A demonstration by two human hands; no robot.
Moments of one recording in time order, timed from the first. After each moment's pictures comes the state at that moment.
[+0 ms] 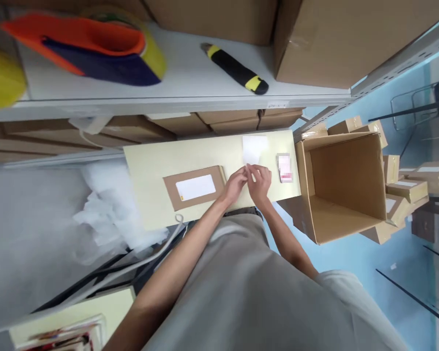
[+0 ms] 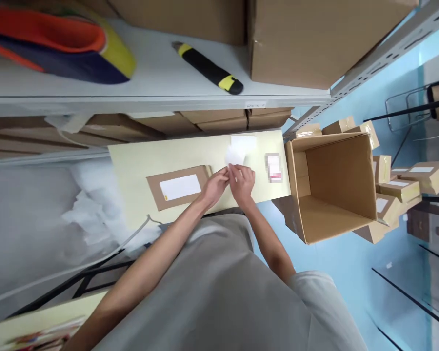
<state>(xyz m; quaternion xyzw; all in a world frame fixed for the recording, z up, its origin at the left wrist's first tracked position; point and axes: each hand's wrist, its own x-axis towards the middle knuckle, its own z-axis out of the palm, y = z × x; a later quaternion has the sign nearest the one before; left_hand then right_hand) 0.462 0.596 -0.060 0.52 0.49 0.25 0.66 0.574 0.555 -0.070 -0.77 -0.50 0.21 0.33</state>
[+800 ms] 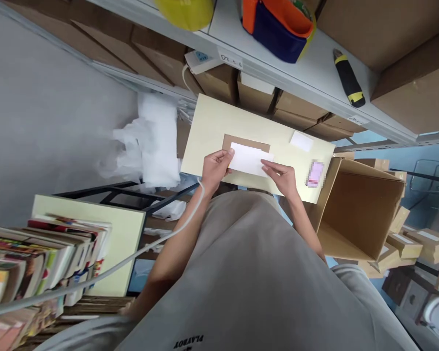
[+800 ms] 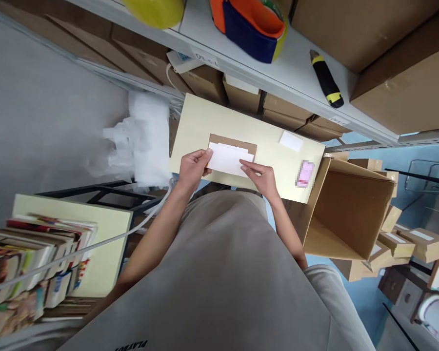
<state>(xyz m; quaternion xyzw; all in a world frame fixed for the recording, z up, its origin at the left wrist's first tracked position) 0.266 0.544 0.009 0.27 0.64 0.43 0.57 0.510 0.555 0.043 -0.57 -0.49 0.57 0.34</state>
